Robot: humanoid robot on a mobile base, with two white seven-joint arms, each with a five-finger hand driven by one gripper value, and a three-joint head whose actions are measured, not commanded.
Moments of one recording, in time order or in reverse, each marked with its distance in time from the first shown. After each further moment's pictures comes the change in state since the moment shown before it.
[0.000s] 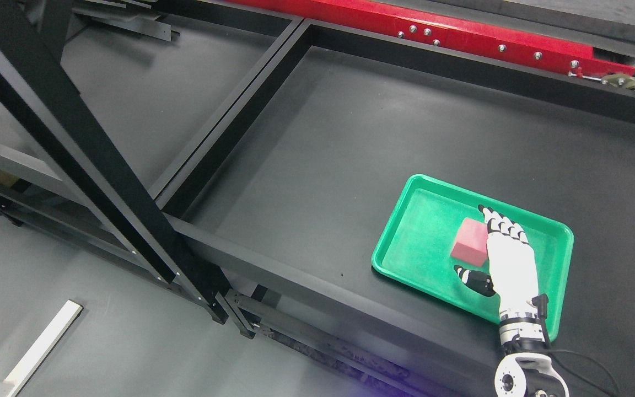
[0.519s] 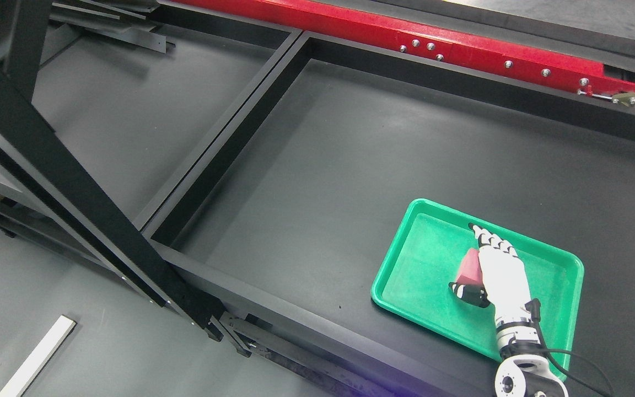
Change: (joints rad) left arm 0.000 0.000 0.000 0.000 0.000 0.000 0.000; right arm 0.000 0.000 -0.008 0.039 0.000 0.002 0.102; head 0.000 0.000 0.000
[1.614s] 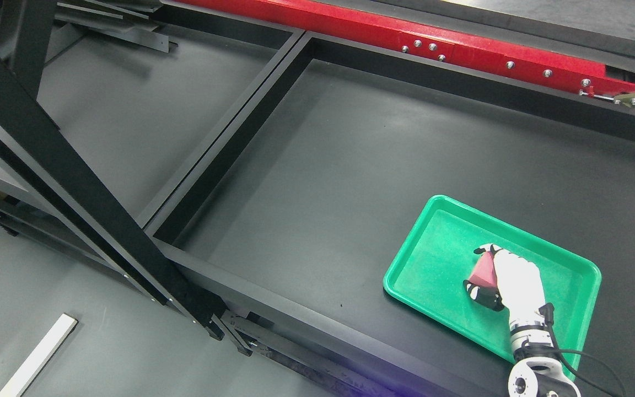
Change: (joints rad) left arm 0.000 0.000 0.000 0.000 0.000 0.000 0.000; right arm -0.014 -0.039 -0.037 0.067 -0.007 -0.032 -0.035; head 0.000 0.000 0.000
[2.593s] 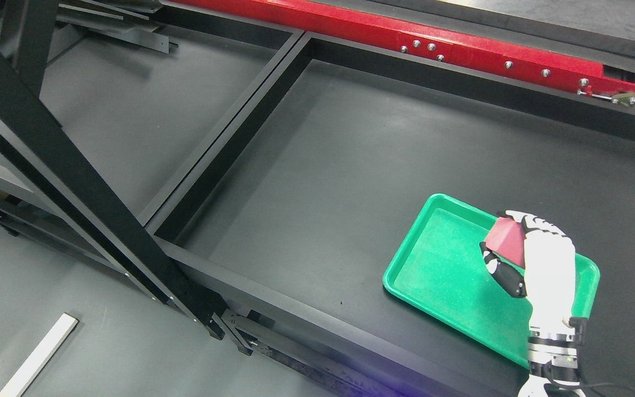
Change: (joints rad) left arm 0.000 0.000 0.000 0.000 0.000 0.000 0.000; right arm 0.073 0.019 -0.052 -0.105 -0.035 -0.253 -0.475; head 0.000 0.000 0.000
